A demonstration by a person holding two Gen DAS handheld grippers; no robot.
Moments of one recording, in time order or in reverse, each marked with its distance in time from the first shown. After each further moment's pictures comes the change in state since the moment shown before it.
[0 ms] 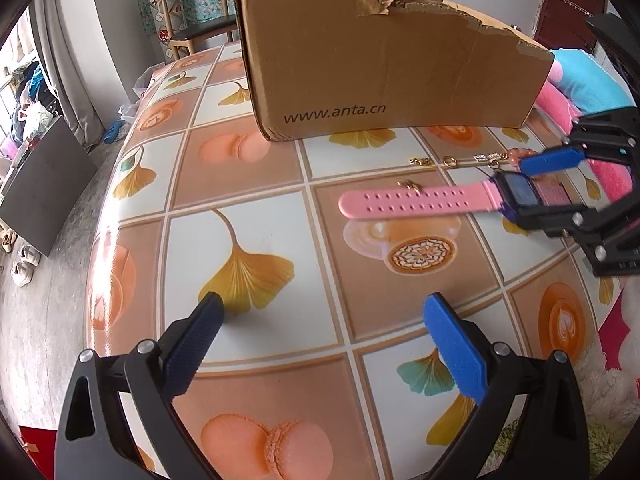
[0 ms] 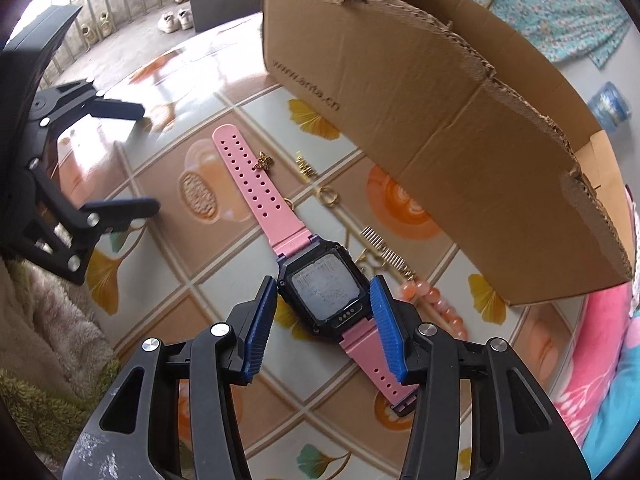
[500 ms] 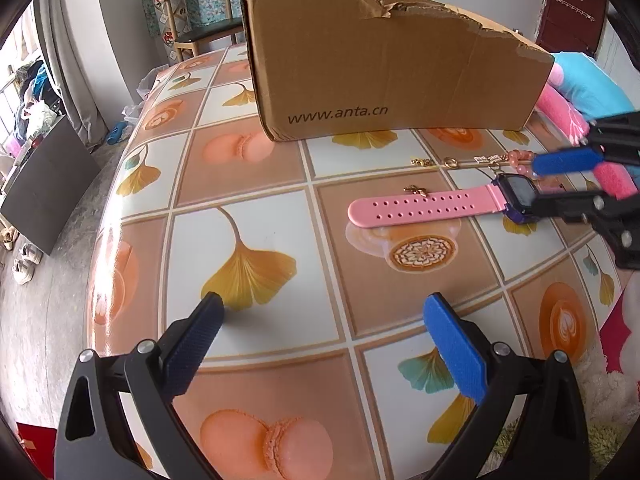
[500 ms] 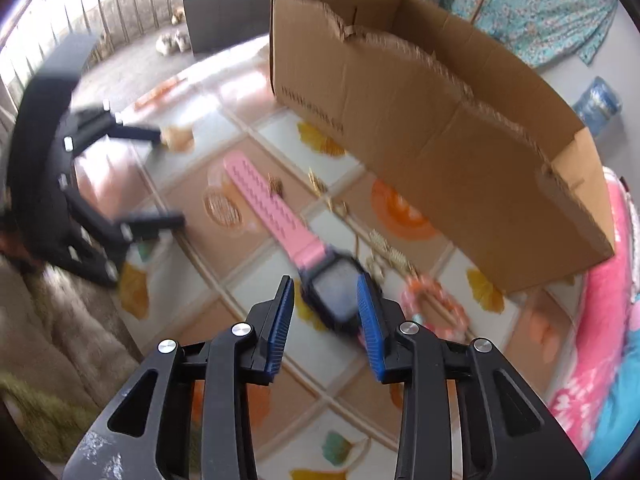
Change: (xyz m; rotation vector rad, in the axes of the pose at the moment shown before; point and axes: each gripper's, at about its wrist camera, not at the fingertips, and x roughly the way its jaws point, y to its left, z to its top) left arm -0.003 0.000 -0.005 -0.011 -0.016 0.009; right arm -0.020 0.008 0.008 0.081 -0.100 0.039
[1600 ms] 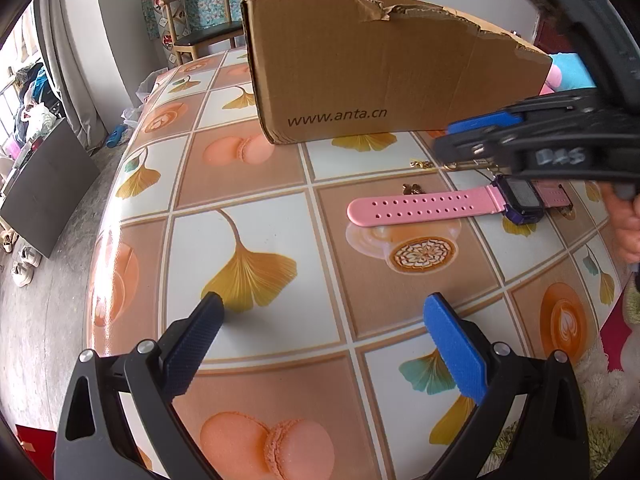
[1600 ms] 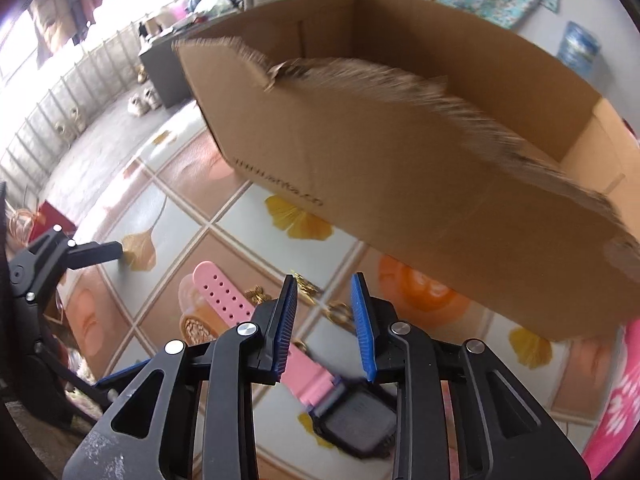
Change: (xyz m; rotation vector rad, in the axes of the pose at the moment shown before) left arm 0.000 0.002 -0.001 0.008 -0.009 -0.006; right arm 0.014 -0.037 0.020 0.240 -0.048 0.047
